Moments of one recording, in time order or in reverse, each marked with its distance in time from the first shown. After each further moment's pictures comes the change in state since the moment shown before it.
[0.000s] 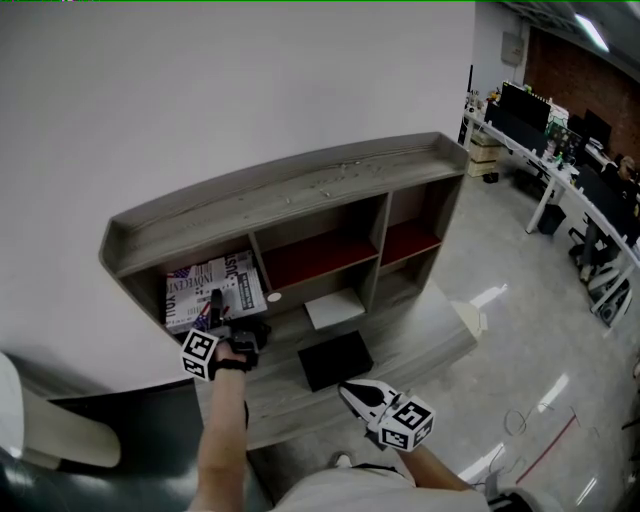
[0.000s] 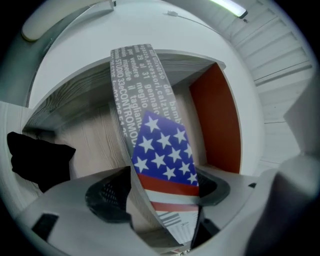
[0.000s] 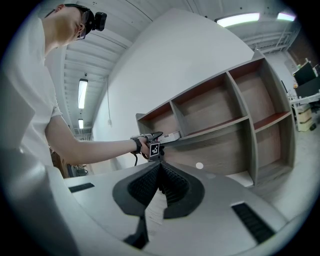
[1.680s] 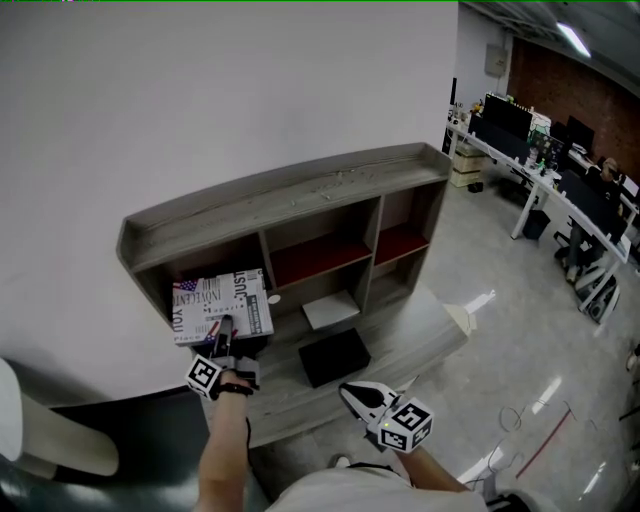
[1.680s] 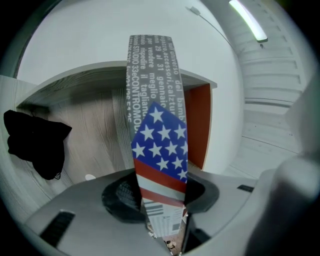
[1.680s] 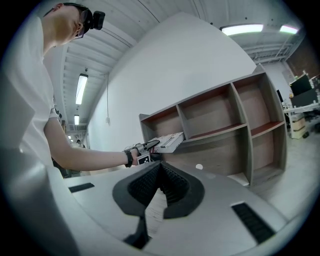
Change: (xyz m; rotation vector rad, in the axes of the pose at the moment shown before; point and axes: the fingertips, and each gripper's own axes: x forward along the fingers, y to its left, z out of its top) left arm -0.064 -0.006 -0.013 -0.156 0.158 -0.293; right arm -0.013 0.049 0.004 -0.041 -0.010 -0.074
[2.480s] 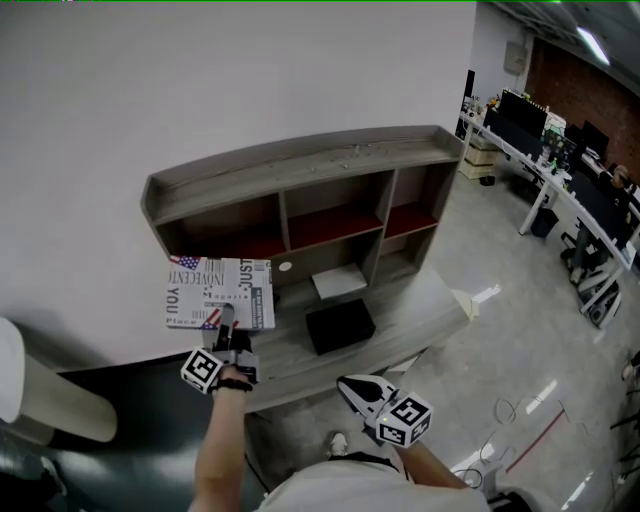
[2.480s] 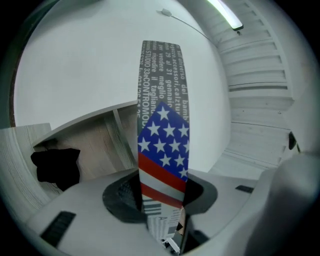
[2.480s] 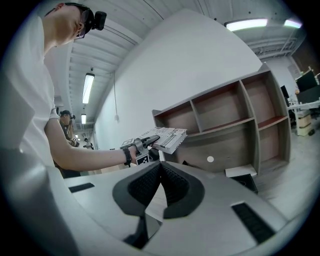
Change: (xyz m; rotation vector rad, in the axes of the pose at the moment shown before) left arm -0.081 -0.062 0.000 0.182 0.023 -0.050; right arm -0.027 0.063 -0.023 0.001 0.040 0.065
